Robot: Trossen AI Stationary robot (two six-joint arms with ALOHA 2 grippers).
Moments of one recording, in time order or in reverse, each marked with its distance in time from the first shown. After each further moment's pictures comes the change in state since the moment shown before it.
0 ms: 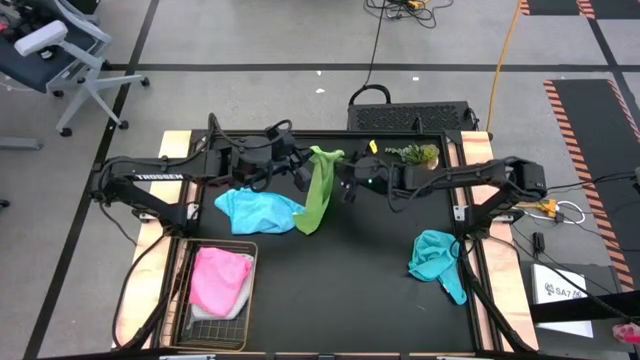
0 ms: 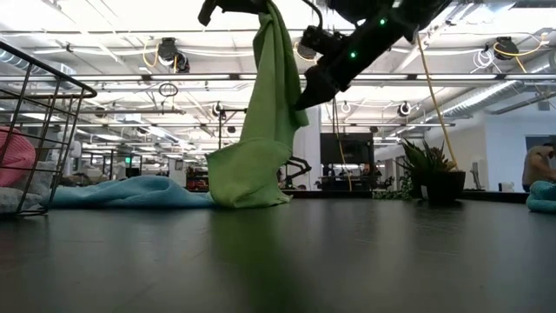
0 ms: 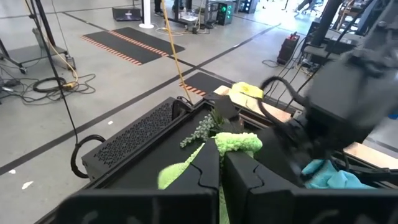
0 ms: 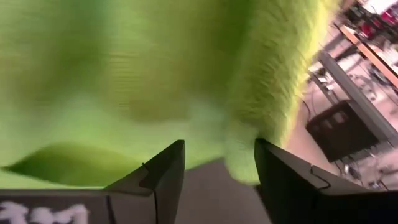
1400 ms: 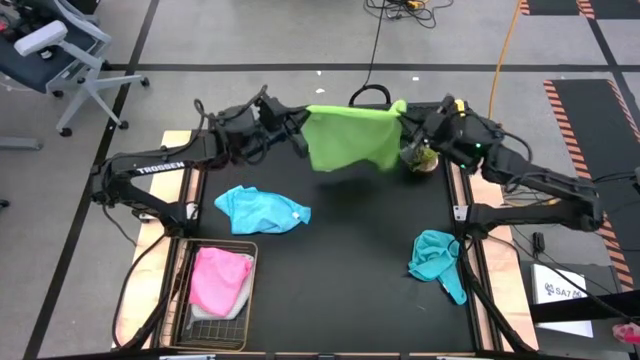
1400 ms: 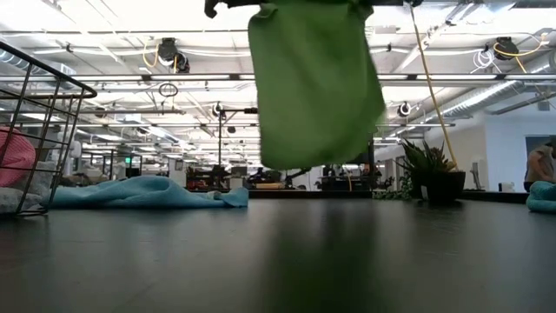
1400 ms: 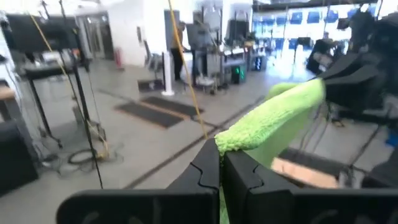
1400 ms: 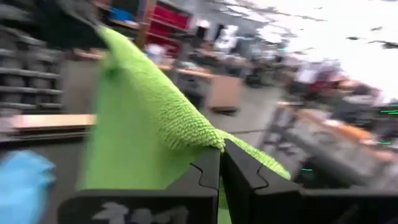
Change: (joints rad) left arm 0.188 -0.001 0.001 0.292 0.087 0.270; right arm -0.183 -0.642 0.001 -0.115 -0.190 -0.037
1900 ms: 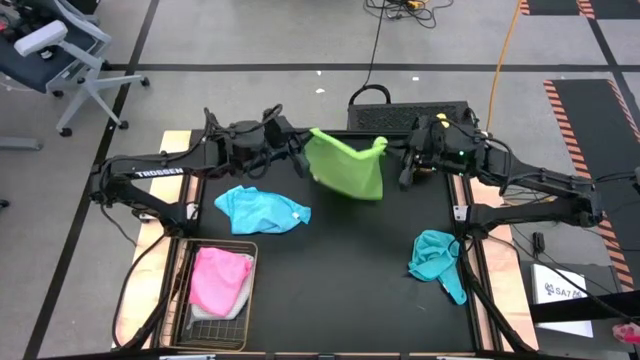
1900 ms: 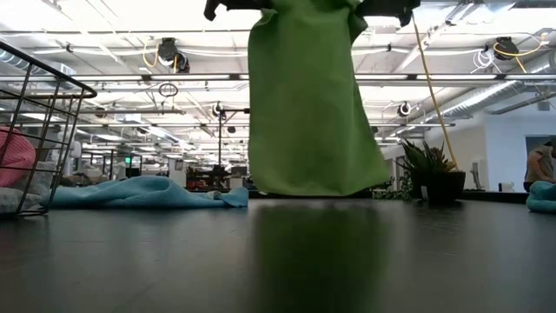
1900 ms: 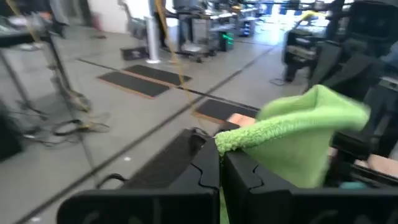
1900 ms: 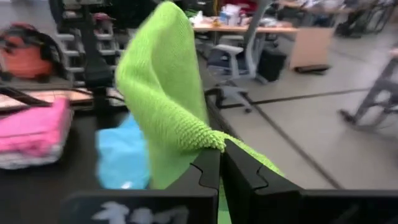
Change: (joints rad) left arm -0.085 -0.005 0.000 -0.158 -0.042 -0.061; right arm 0.052 0.029 -0.001 -0.187 -0.199 0.209
